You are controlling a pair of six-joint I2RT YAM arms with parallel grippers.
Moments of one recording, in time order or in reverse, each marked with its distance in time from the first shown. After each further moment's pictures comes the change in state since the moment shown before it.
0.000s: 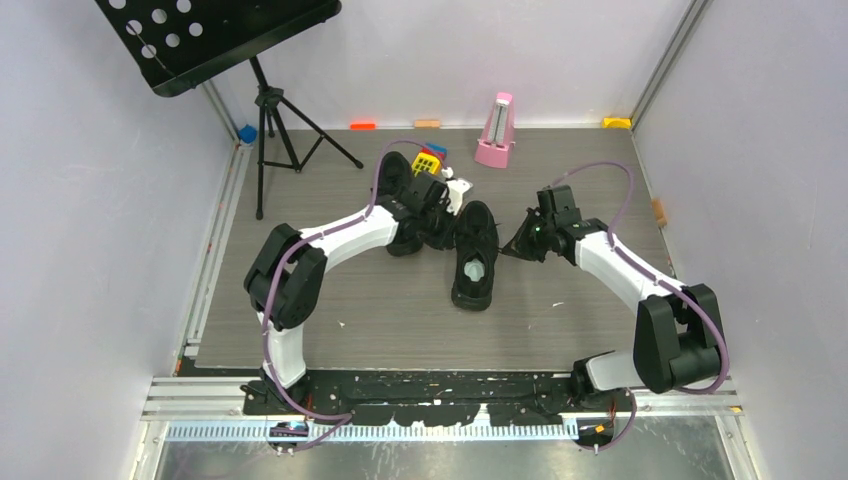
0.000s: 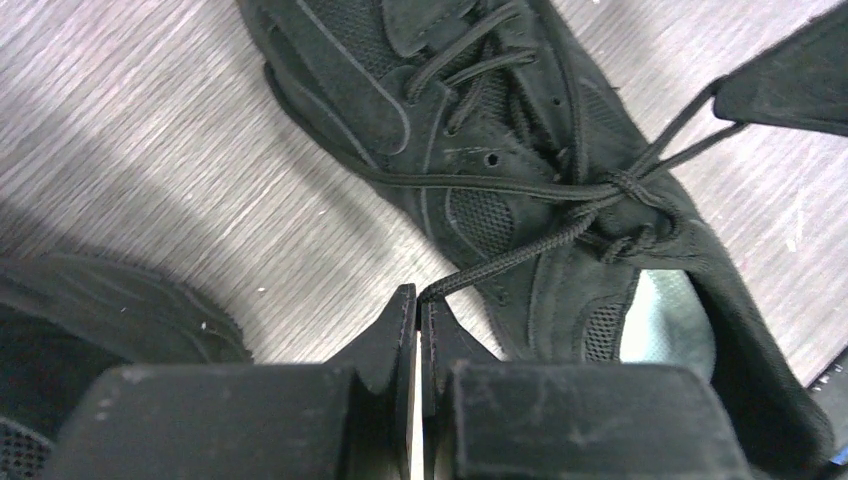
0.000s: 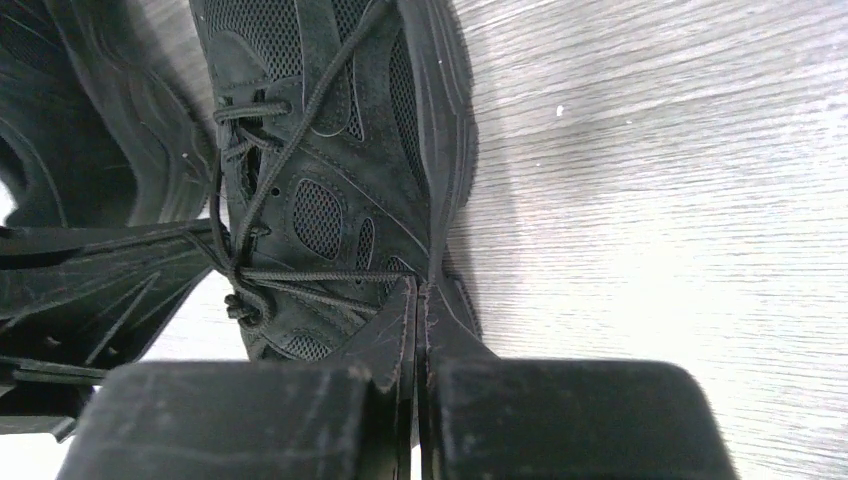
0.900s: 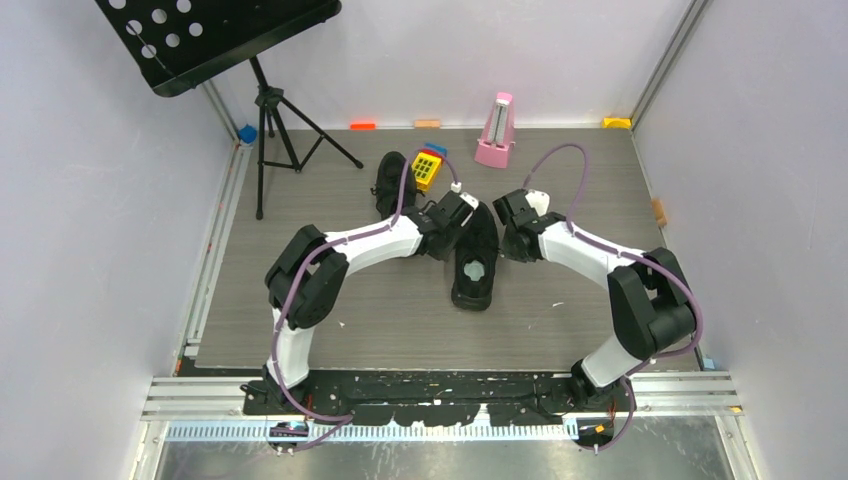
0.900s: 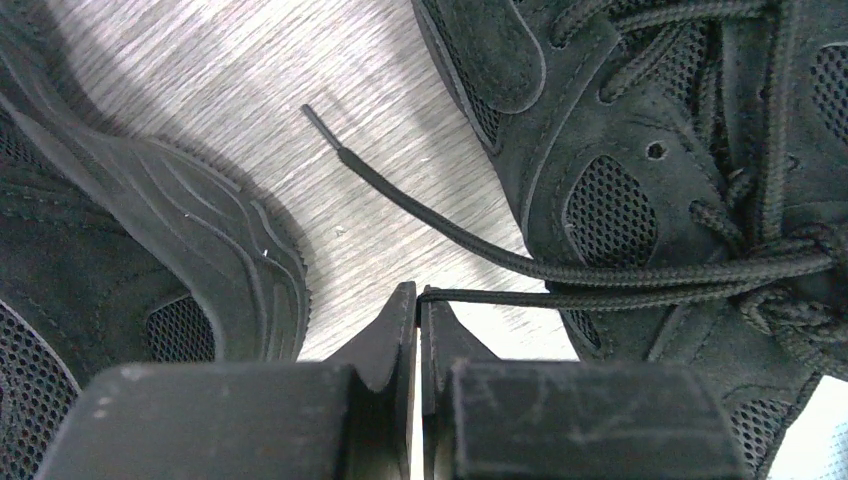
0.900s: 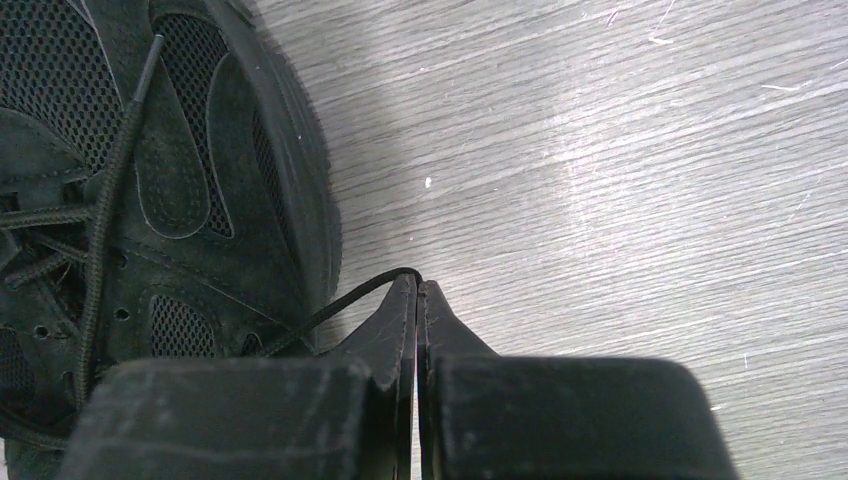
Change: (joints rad) left arm -0.119 0.084 0.063 -0.154 -0.466 -0.054; right arm 0.204 0.201 0.108 -0.098 0.545 -0.077
